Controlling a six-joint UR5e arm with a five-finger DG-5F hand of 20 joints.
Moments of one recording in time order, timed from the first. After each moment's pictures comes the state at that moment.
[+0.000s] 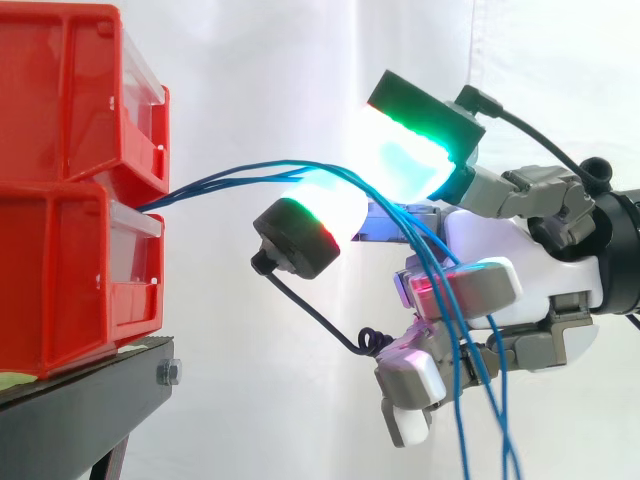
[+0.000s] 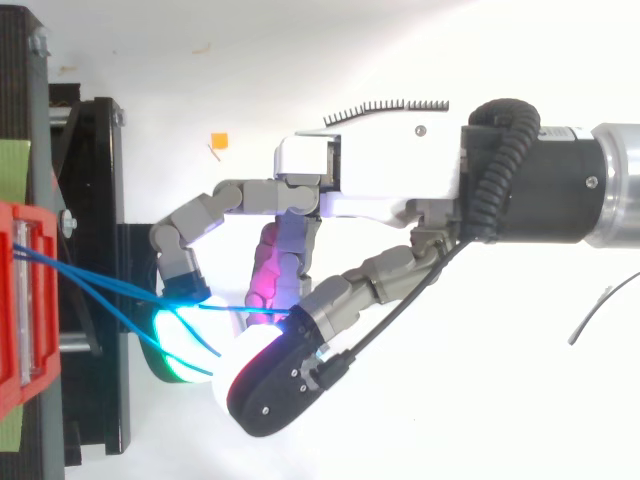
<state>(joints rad) 0.10 -2.29 -1.12 -2.99 -1.49 -0.06</state>
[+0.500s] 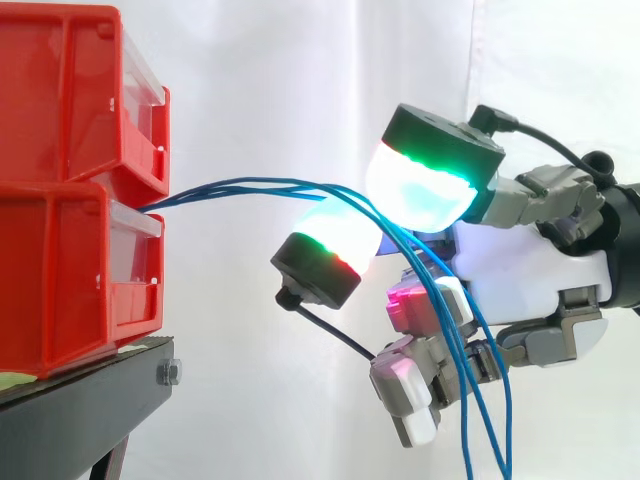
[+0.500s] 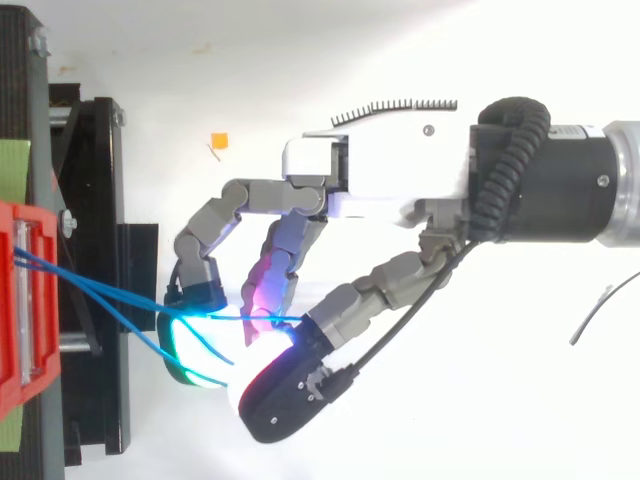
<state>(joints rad) 0.10 -2.29 -1.12 -3.02 -1.50 -0.06</state>
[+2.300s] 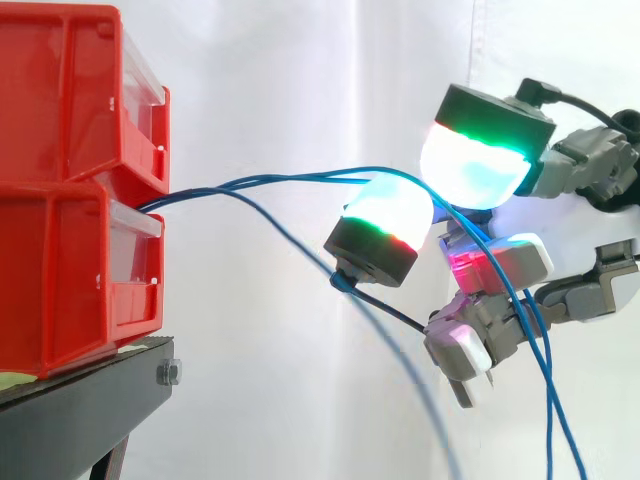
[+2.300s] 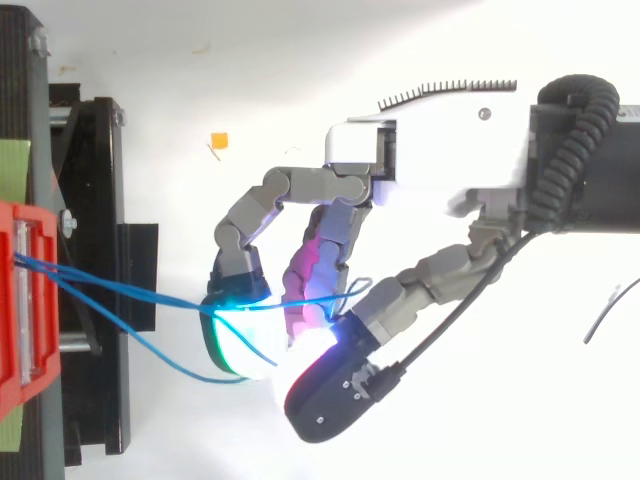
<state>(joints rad) 0.10 -2.23 -1.12 -3.14 -1.49 -0.11</state>
